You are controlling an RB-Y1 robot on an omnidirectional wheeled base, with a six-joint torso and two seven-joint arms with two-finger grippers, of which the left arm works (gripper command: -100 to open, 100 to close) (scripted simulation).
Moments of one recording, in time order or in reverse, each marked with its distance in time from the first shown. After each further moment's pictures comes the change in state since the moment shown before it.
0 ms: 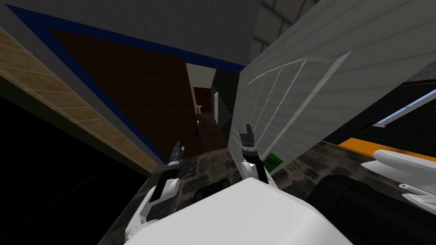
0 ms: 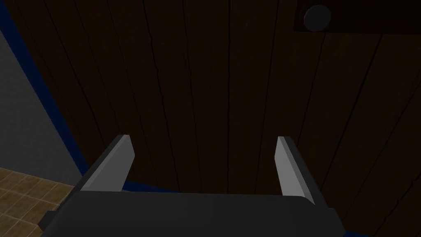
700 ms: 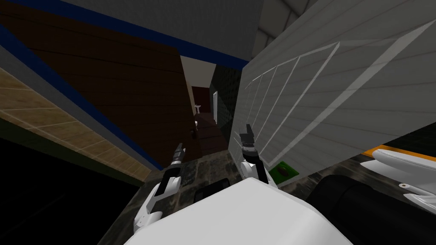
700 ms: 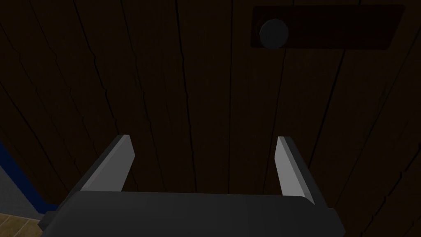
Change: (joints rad) arm -0.073 0.009 0.013 0.158 0.007 0.012 0.000
